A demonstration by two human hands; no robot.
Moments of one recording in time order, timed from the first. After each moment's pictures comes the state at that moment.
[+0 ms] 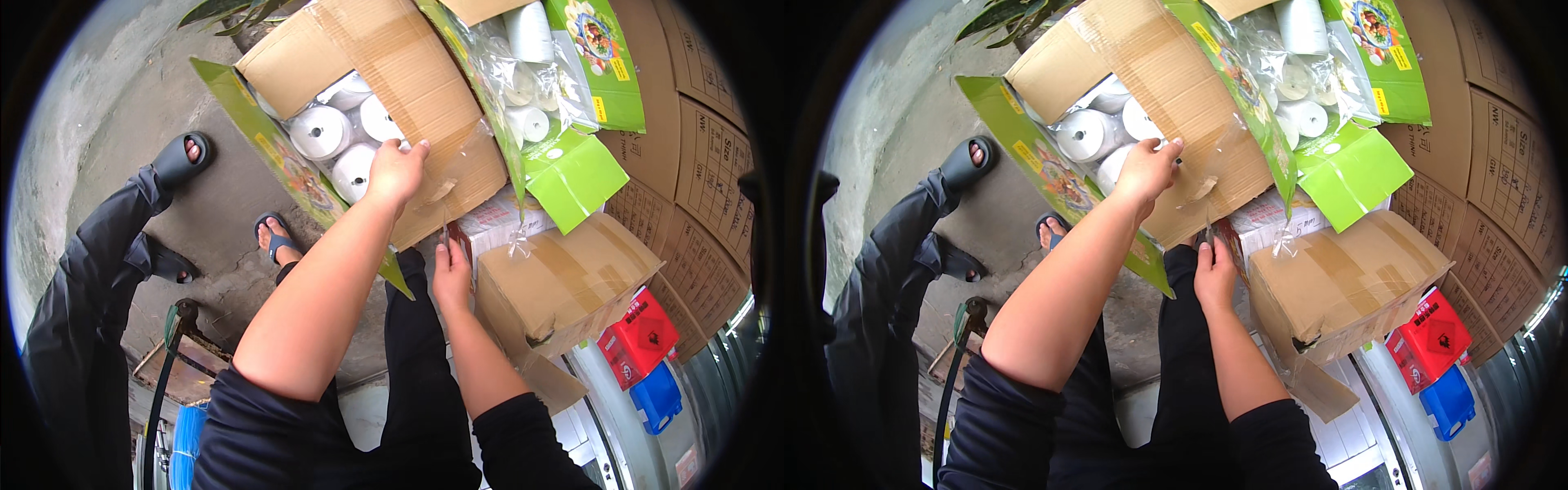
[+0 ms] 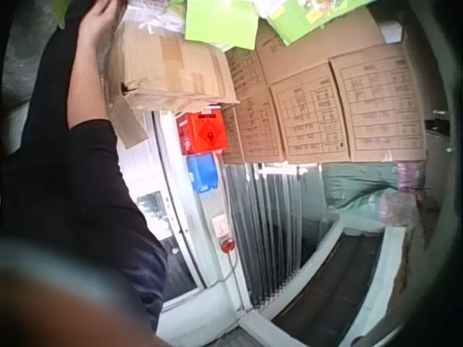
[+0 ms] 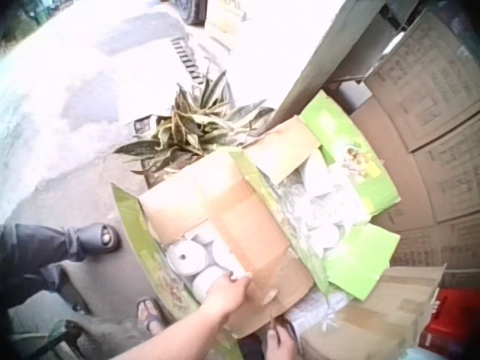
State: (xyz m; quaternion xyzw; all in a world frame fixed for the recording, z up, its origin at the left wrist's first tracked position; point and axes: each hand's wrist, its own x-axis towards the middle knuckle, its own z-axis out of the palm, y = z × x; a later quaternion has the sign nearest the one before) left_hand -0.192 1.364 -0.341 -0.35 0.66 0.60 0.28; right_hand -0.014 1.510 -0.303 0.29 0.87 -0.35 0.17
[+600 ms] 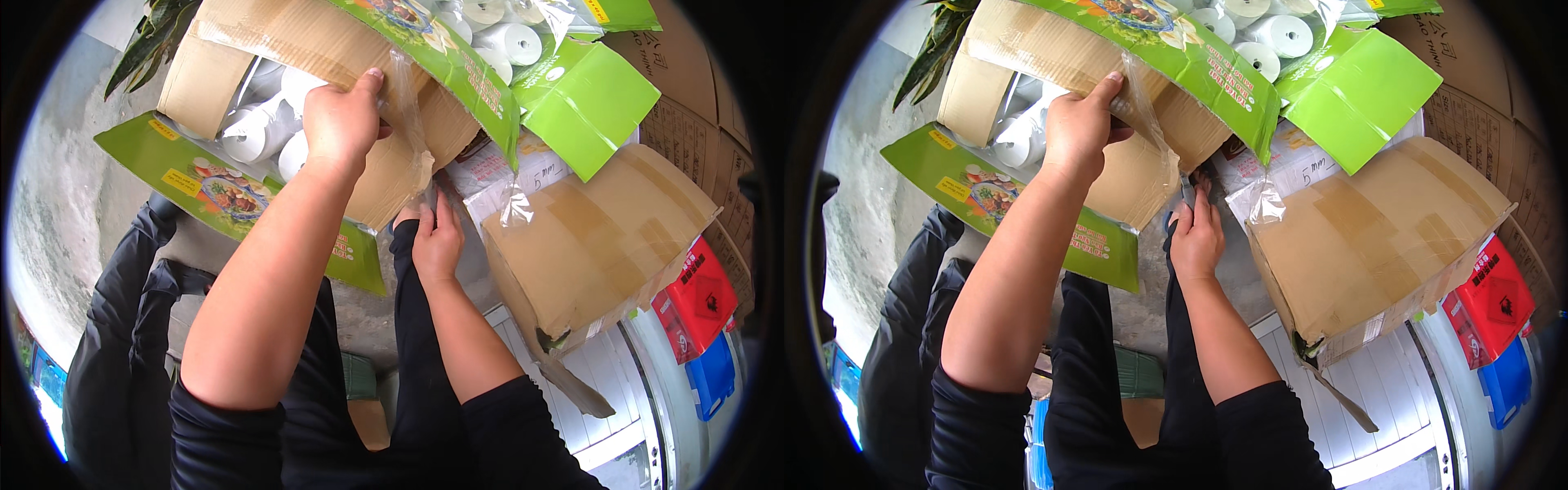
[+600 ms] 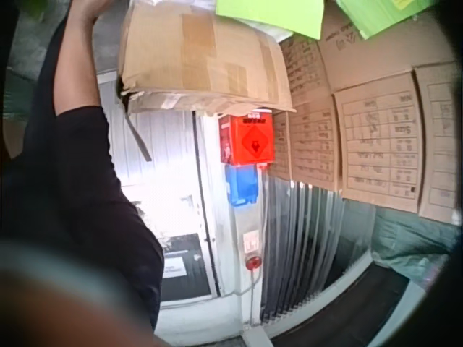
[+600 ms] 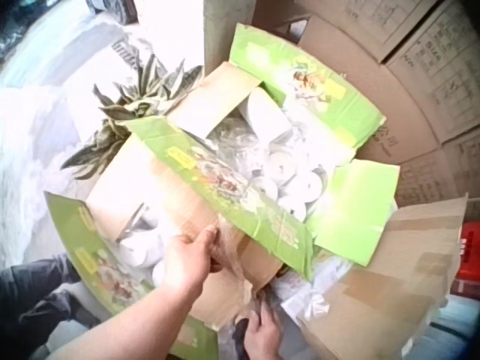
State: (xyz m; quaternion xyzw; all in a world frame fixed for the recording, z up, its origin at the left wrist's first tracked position) left_hand -0.230 1.399 -0.296 -0.36 0.65 0.61 0.28; right_hand -0.020 1.504 -0.325 0.32 0.89 -0.29 0.10
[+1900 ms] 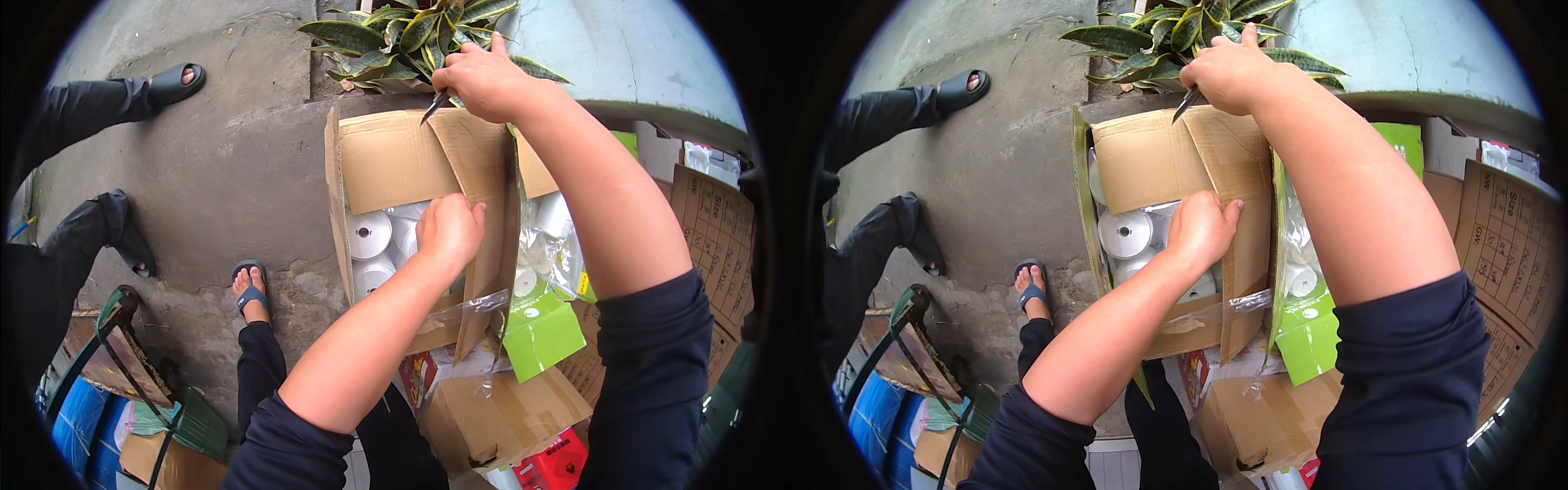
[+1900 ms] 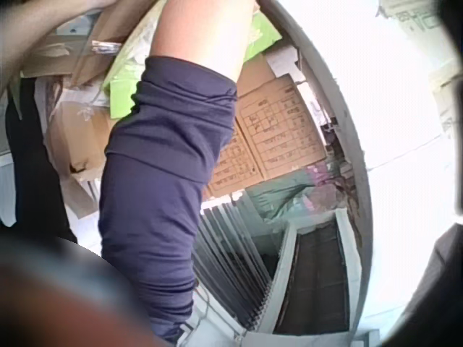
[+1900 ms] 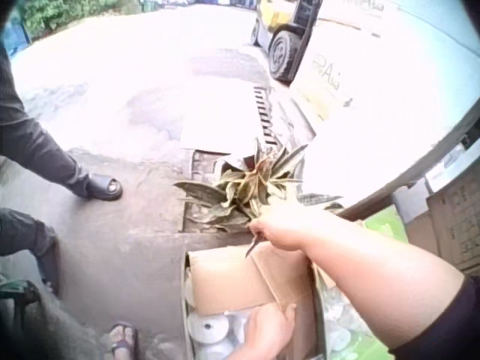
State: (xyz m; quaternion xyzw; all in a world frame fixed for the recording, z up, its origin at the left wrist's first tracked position) left_hand -0.304 1.328 -0.303 -0.33 0.72 0.59 0.16; right_hand -0.493 1.277 -0.255 -0.54 0.76 0.27 0.23
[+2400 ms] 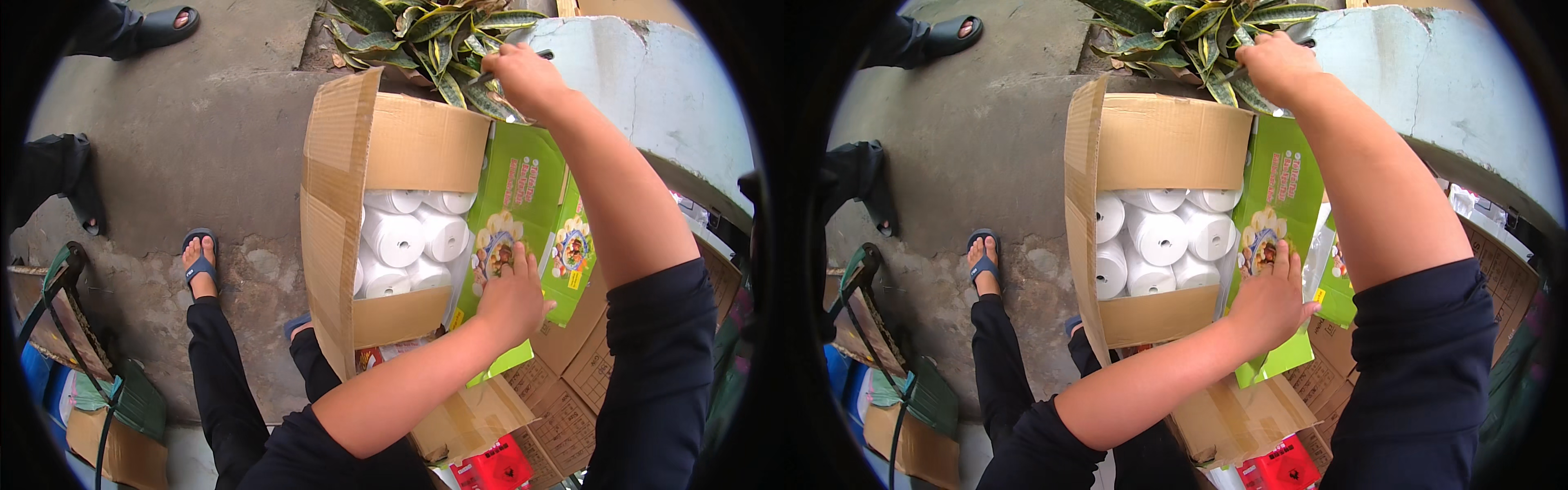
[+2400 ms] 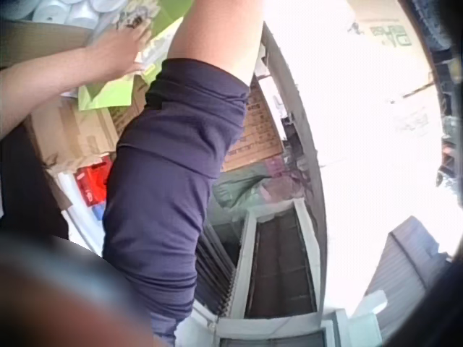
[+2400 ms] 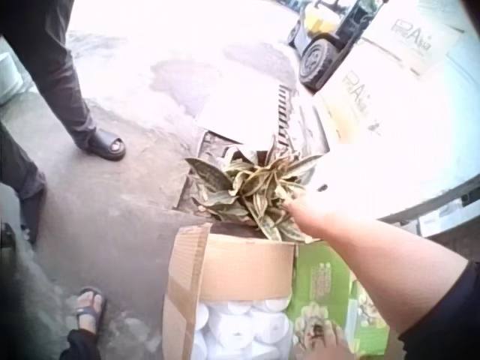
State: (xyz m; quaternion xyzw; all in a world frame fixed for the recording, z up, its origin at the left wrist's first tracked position) left_hand -0.306 1.423 -0.224 -0.07 0.78 0.60 0.16; right_hand -0.533 1.279 -0.262 -0.50 0.76 0.37 0.17
